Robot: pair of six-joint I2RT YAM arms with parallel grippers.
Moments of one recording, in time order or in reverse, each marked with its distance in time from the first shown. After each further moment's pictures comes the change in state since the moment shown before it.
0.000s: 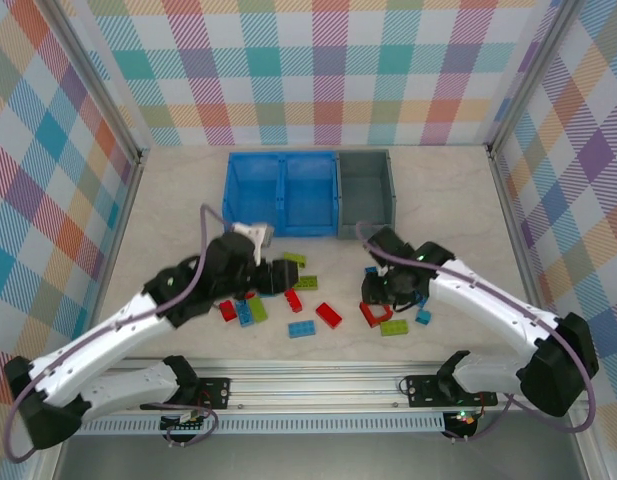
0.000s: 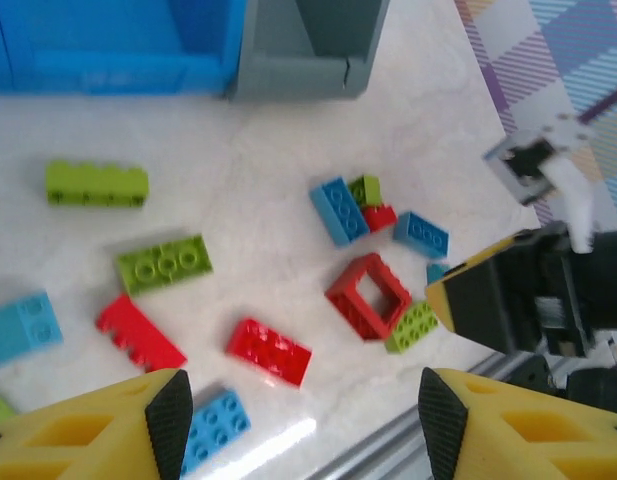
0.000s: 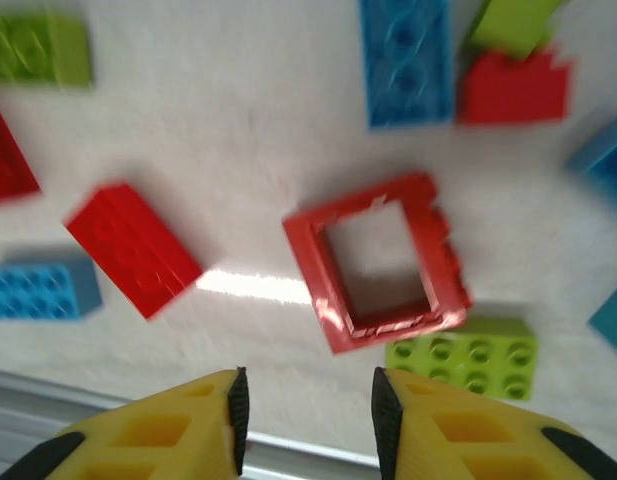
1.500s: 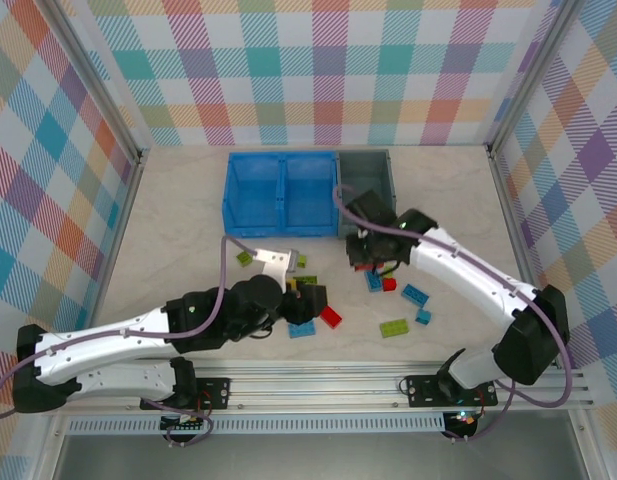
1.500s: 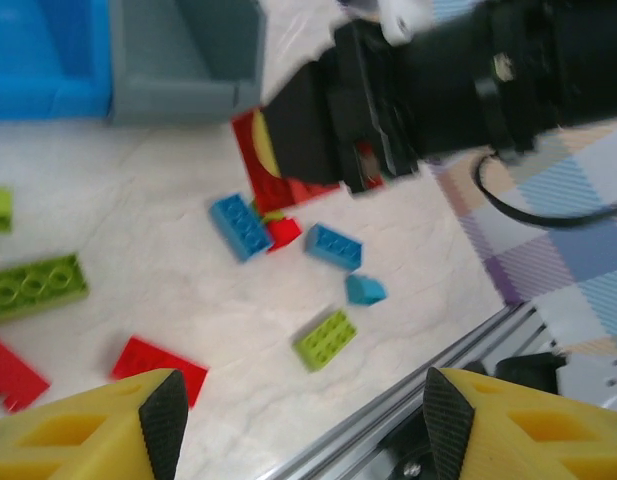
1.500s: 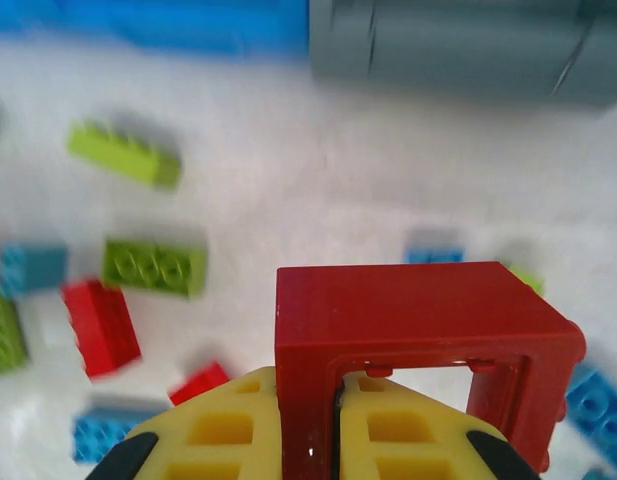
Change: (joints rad) left arm -0.343 0.100 0.066 0.168 -0.336 -0.100; right arm -0.074 0.214 0.397 0.046 0.136 -0.137
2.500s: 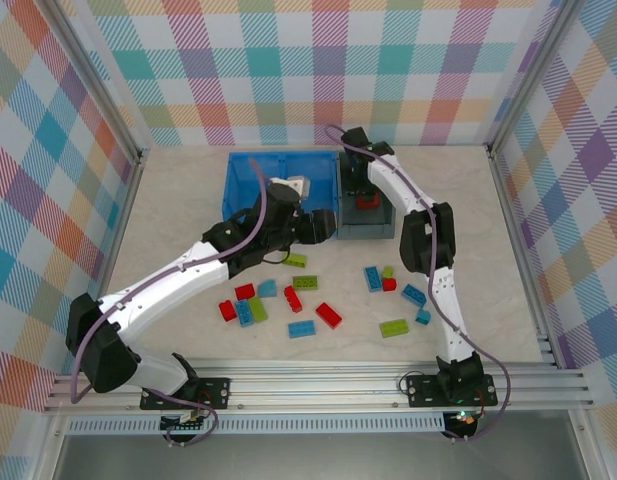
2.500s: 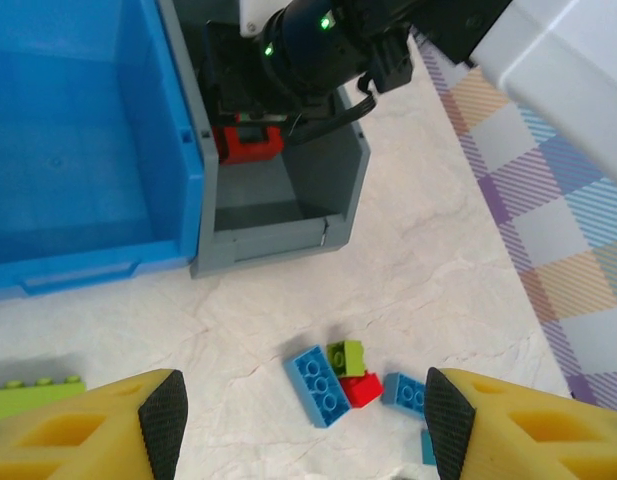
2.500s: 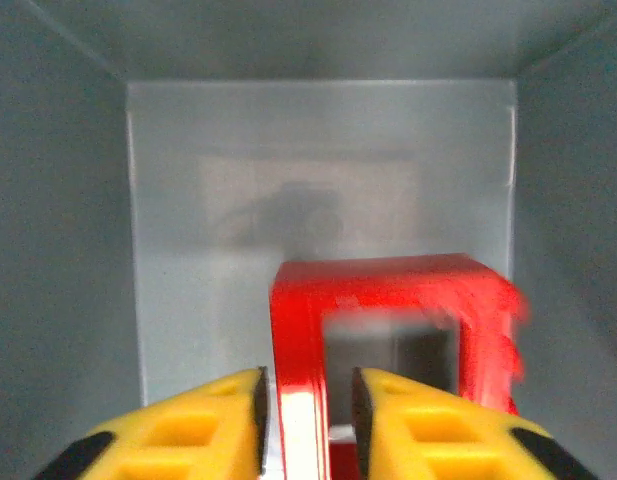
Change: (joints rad) left arm 0.451 0.385 0.283 0.042 0.297 0.183; right arm -0.295 1.044 1.031 -0.101 0.071 -0.203
